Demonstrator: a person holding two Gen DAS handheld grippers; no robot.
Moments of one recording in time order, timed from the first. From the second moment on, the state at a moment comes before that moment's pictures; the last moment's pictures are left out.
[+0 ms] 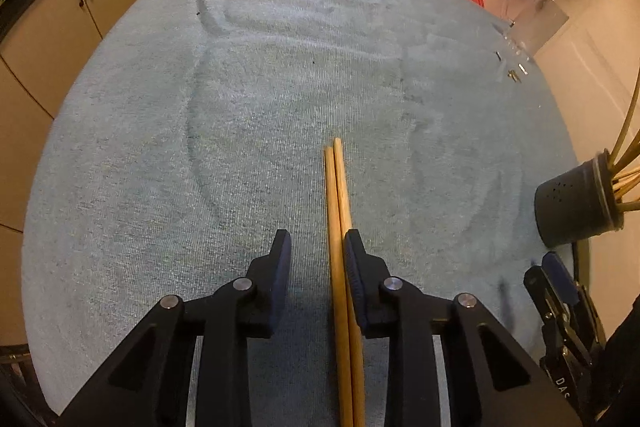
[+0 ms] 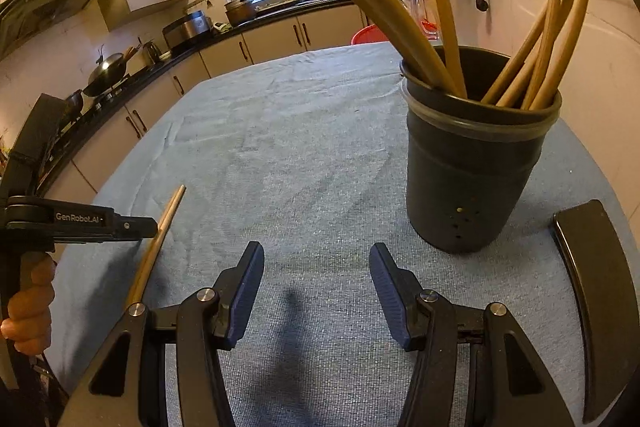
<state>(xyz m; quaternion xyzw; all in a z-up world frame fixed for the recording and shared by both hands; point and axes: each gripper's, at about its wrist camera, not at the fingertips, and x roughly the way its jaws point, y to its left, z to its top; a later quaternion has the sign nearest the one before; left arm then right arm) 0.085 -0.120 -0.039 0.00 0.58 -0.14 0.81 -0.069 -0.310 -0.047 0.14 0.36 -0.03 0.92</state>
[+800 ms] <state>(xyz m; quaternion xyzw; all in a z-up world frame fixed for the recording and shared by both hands) 0.078 -0.083 -0.042 0.02 0.56 -0.10 0.82 -0.061 -0.306 -0.049 0.12 0.38 -0.05 0.92</state>
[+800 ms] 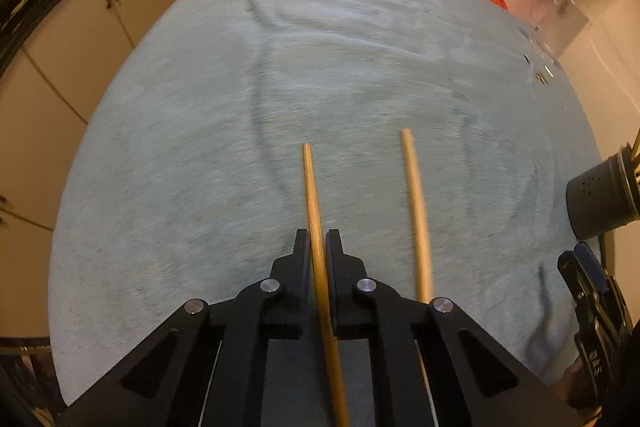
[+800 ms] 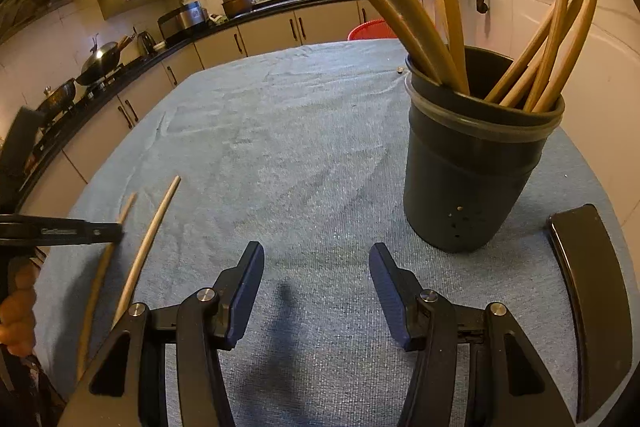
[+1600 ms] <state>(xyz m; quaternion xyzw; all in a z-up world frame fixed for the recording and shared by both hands) 0.069 -0.042 -0.043 -0.03 0.55 -0.14 0.82 0.078 -0.218 -0.054 0.16 0.57 0.08 0.80</state>
